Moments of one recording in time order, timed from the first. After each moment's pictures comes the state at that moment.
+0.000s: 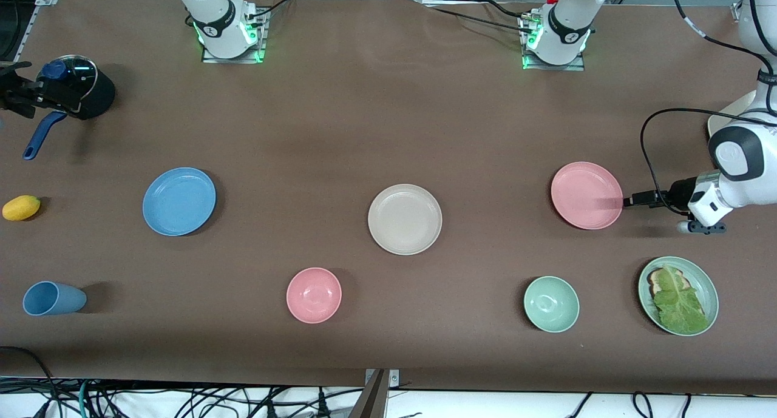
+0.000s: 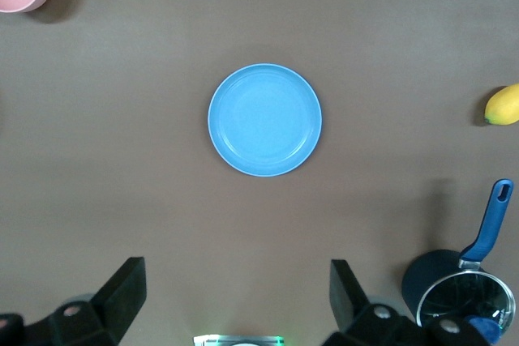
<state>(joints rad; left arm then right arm) 0.43 0.49 -0.08 -1.94 -0.28 2.18 0.49 -0.06 -0.02 -0.02 -1.61 0.00 1.52 -0.05</state>
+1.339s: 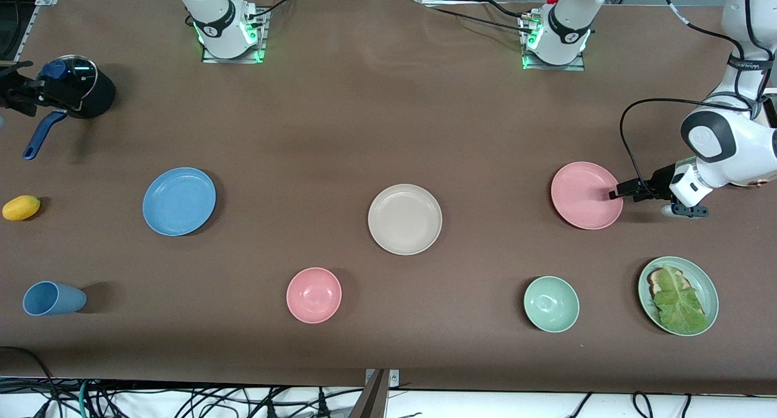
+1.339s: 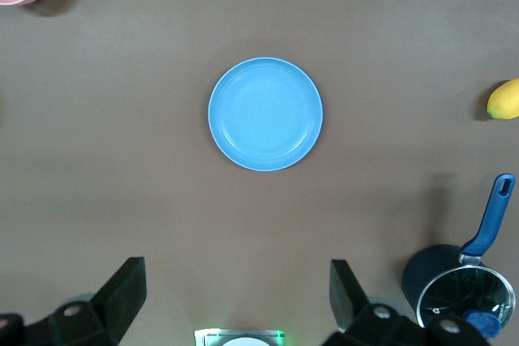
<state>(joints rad) 0.42 0.43 -0.09 -2.14 -0.43 2.38 0.62 -0.06 -0.02 -0.02 -1.61 0.00 1.50 -0.05</state>
